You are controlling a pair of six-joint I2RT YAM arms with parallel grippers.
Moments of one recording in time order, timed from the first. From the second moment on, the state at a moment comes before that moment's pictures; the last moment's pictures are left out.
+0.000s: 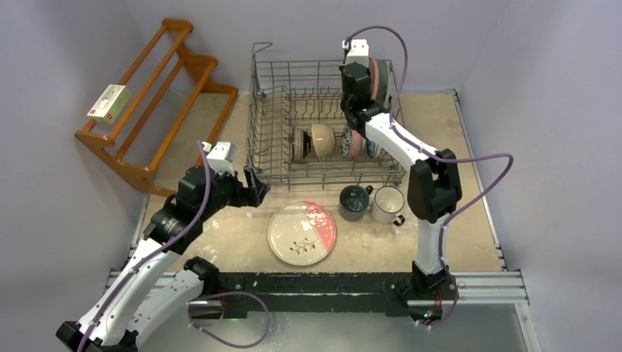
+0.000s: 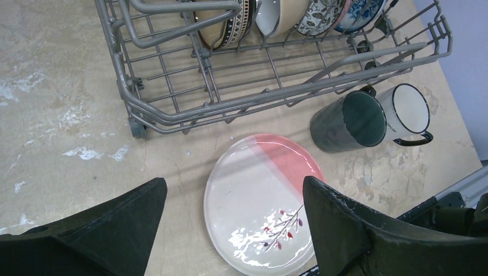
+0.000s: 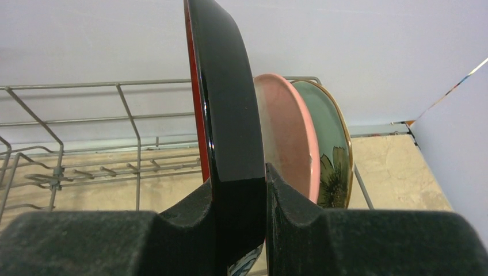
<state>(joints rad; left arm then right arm) -0.50 0.68 0.79 -0.54 0.01 -0.41 0.47 1.97 1.72 0.17 0.64 -0.06</state>
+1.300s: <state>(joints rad) -0.50 0.69 0.79 -0.54 0.01 -0.41 0.45 2.16 1.82 0.12 0.62 0.02</state>
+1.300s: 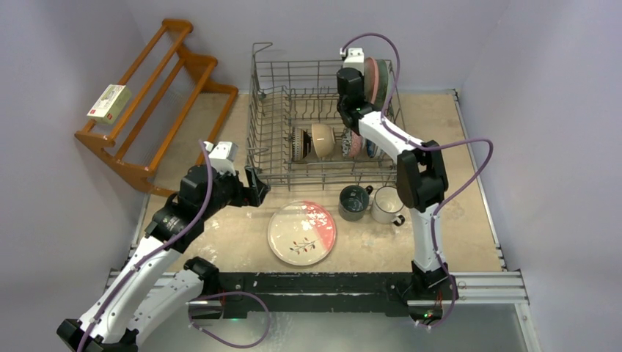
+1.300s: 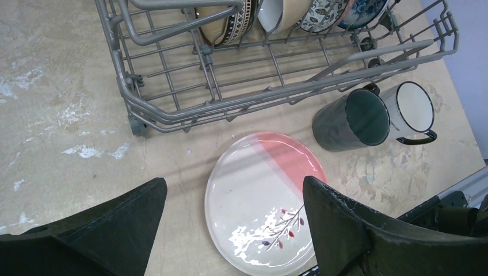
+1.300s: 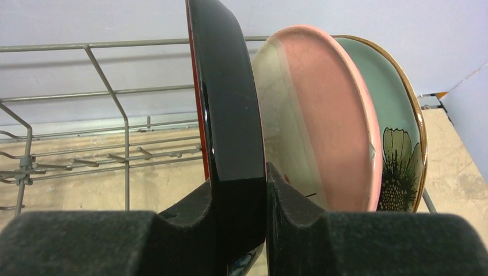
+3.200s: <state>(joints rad) -0.50 0.70 0.79 -0.54 0.01 -0.41 0.45 2.18 1.79 0.05 0.50 0.27</state>
